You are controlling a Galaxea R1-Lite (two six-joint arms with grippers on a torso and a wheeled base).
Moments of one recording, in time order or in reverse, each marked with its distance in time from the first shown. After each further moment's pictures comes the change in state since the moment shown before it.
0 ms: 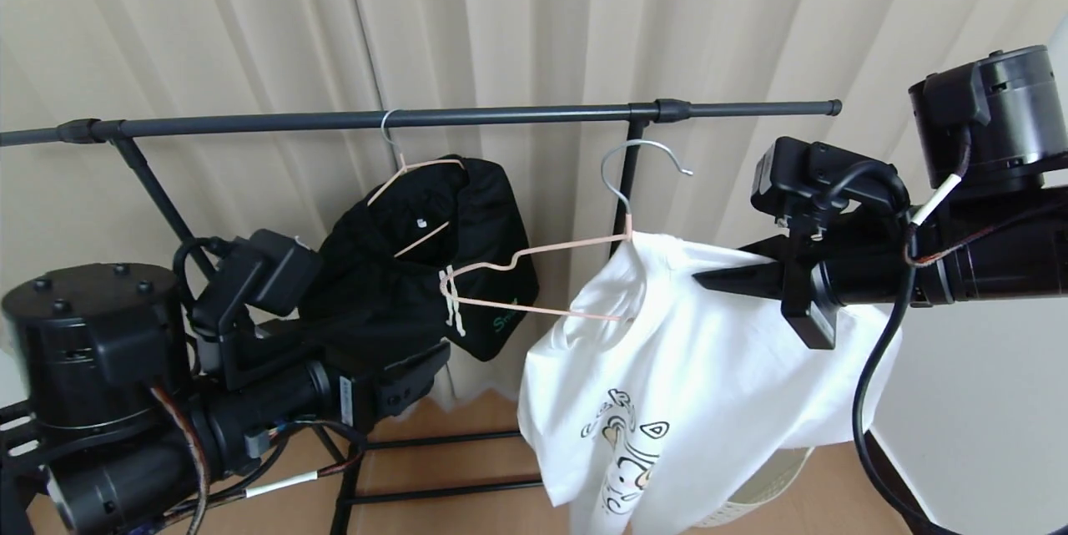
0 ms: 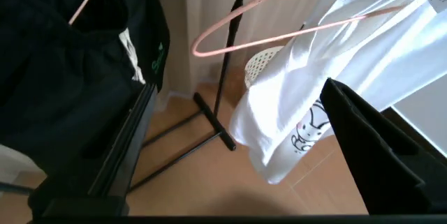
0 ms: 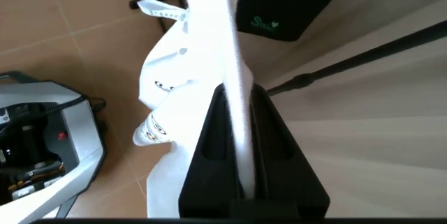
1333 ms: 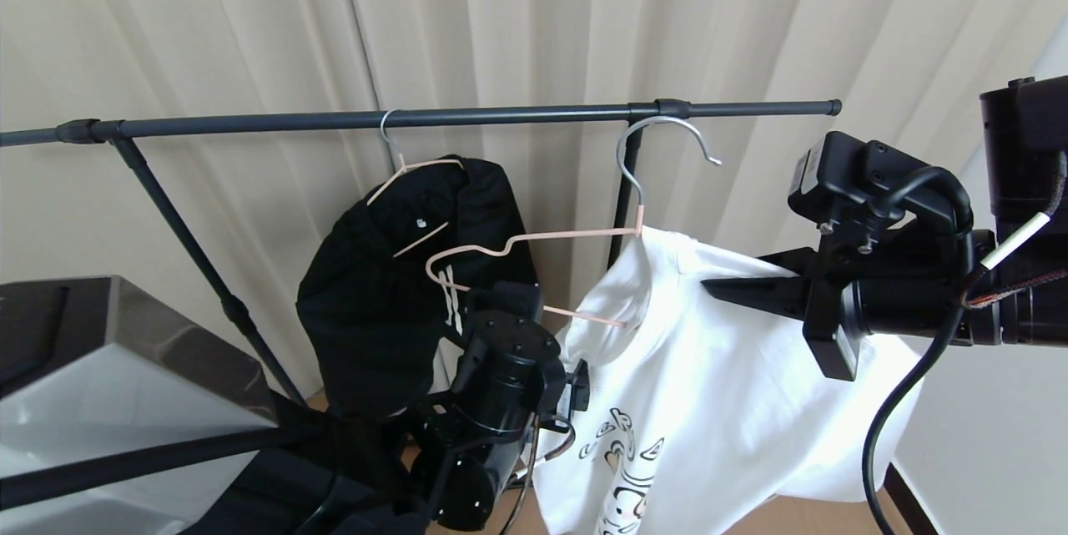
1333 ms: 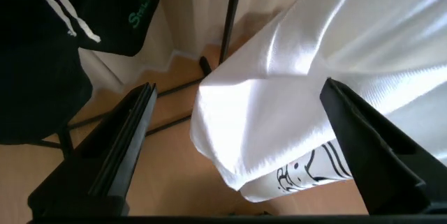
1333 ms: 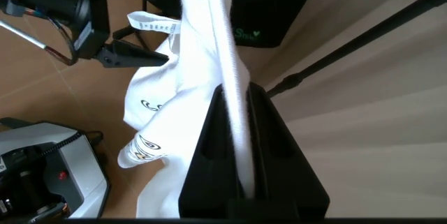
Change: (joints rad) left arm -0.324 0.569 -0.387 -0.007 0.506 -0.222; right arm 0.083 -0.113 0.143 -0.133 -0.072 0.141
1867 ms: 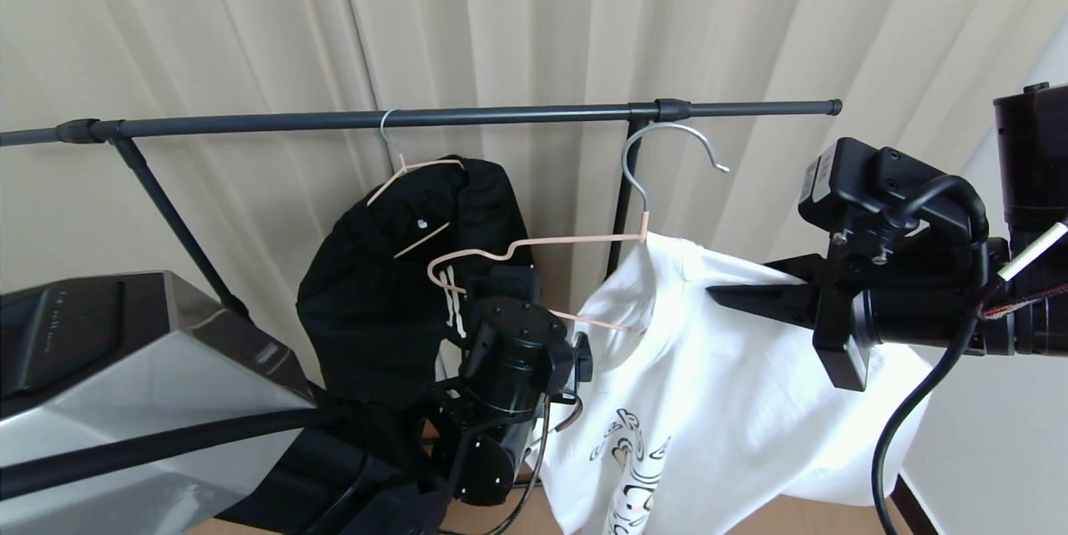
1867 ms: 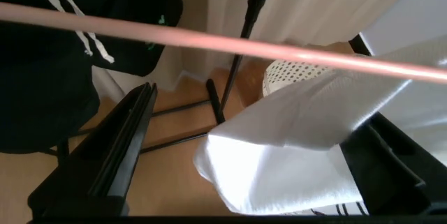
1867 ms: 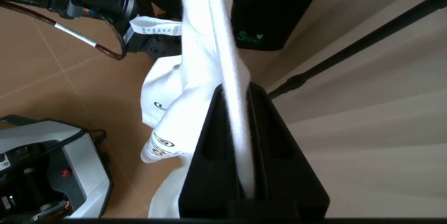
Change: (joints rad) left arm 0.013 0.040 -0.051 -0.063 0.047 -0.030; right arm 0.004 -0.018 0.020 -0.001 0.000 0.000
